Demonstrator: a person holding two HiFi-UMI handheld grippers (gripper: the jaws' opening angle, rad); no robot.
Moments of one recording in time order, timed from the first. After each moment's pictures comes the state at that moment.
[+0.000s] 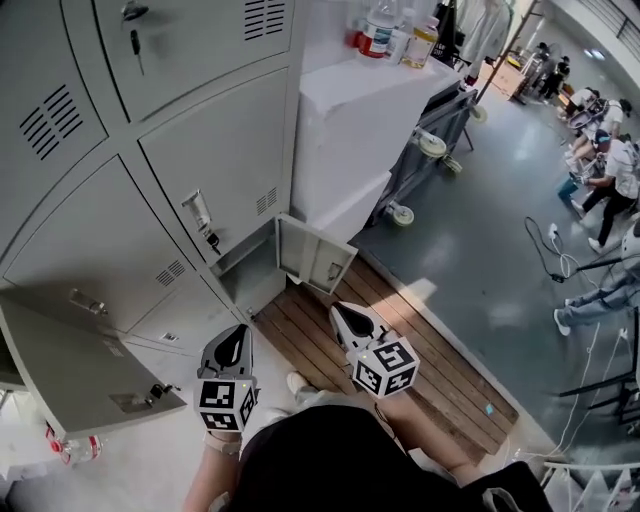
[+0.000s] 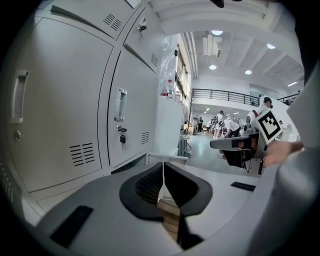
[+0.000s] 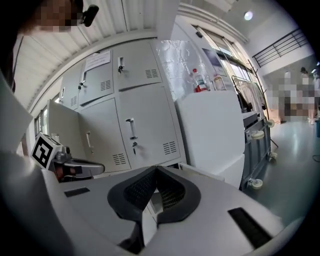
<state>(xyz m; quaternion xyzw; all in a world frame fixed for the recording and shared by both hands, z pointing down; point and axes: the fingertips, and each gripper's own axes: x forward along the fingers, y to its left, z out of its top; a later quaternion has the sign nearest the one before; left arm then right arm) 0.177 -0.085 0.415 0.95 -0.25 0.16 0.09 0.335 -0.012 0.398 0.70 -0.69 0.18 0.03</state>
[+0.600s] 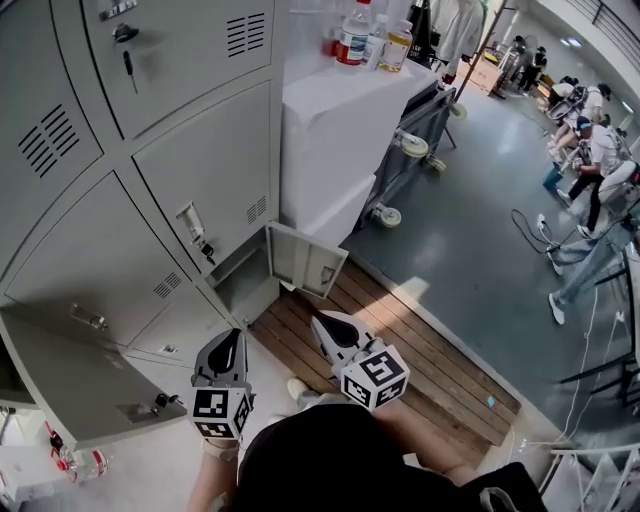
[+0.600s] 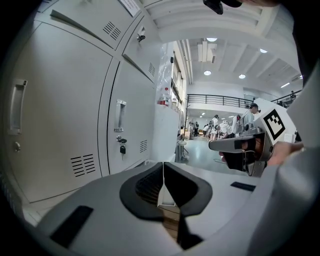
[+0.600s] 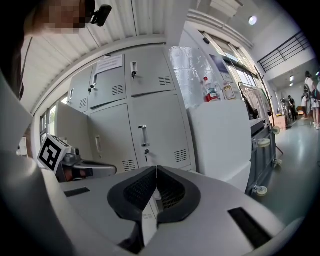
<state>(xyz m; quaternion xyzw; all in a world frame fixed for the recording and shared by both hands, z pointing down) 0.171 -0.088 0.385 0.96 -0.23 0.13 0.08 0.293 -0.016 0.360 0.69 -0.71 0.14 0.02</state>
